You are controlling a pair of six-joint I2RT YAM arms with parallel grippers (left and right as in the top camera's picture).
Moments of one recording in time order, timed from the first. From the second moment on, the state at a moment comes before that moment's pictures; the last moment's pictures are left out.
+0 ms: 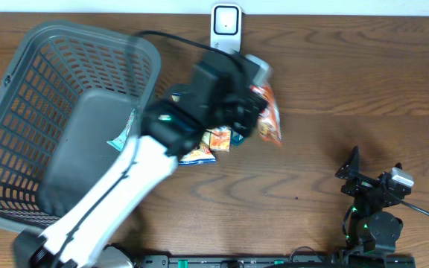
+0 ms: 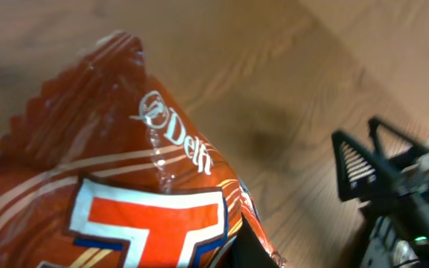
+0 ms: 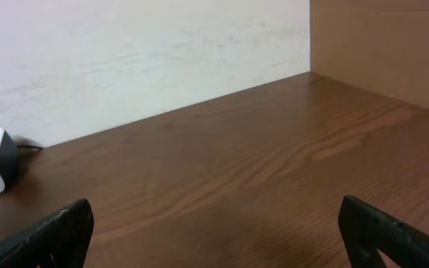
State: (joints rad) left arm -0.66 1.50 1.43 -0.58 0.37 -0.20; right arm -0.12 0.01 0.01 -0.05 0.22 0.19
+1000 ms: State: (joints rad) left arm -0.85 1.86 1.43 -0.62 0.12 -0.16; right arm -0.12 0.01 0.01 -0.05 0.22 0.19
